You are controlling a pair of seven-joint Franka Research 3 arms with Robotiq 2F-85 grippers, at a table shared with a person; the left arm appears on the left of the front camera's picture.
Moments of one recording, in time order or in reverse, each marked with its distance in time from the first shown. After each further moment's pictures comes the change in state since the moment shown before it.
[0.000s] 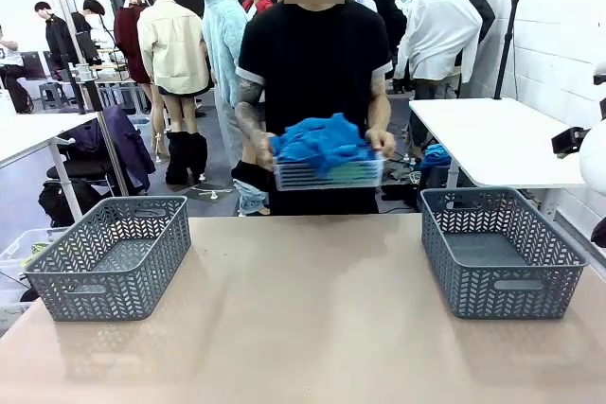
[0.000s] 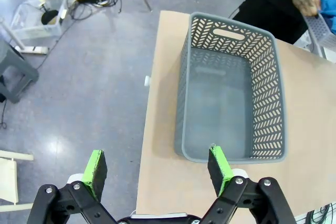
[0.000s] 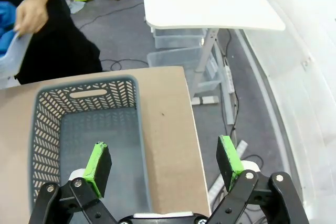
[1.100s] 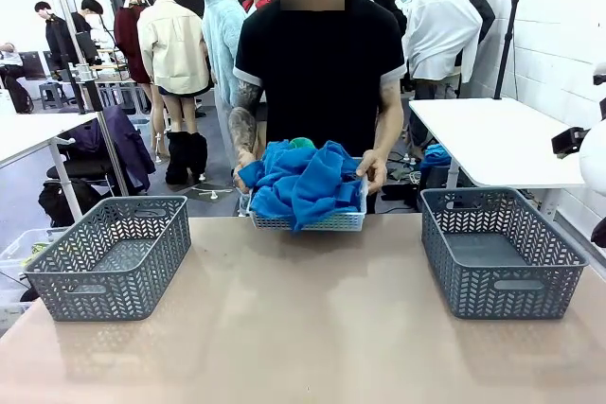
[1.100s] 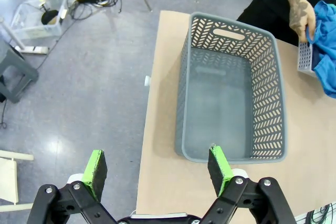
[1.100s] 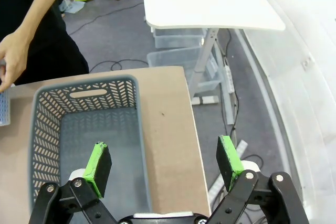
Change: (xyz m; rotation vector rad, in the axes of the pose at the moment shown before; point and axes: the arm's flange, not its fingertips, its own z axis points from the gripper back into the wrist) left arm 0.000 0.000 0.000 0.000 0.000 0.000; right arm 0.000 0.000 0.000 0.000 0.001 0.000
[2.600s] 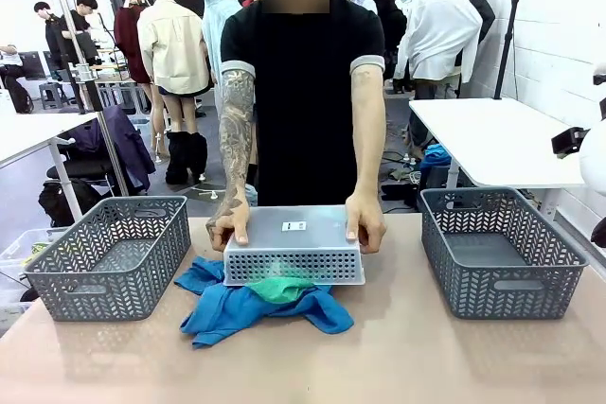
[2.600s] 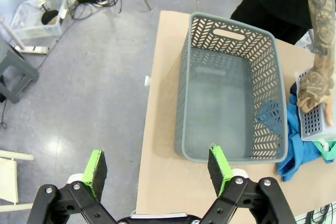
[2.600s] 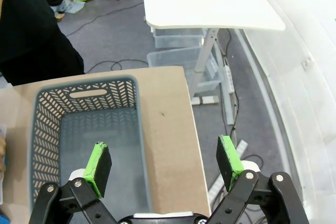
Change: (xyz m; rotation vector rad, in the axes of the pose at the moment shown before) left arm 0.000 0.000 0.000 0.000 0.000 0.000; right arm 0.000 0.000 0.000 0.000 0.000 0.000
